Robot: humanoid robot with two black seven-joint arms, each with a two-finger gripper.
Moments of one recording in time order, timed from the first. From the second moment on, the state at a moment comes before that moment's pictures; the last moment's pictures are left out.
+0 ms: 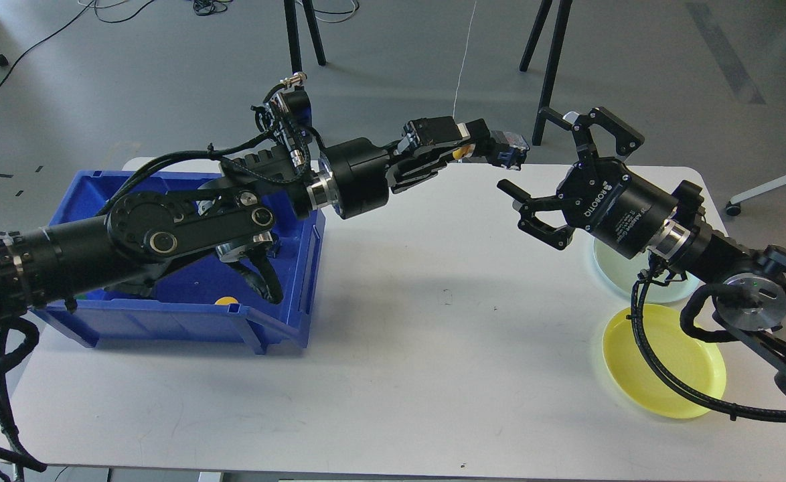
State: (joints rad) left arm -1.18 0.29 0.01 -1.13 0.56 -0.11 -0.49; right arm 0.59 -0.64 0.64 1.39 -0.03 0.49 0.19
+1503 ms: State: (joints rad) left arm -1.18 0.30 -0.01 -1.14 0.56 -0.12 -0.49; right arm 0.57 -0.63 0.65 1.39 -0.06 0.49 0.19
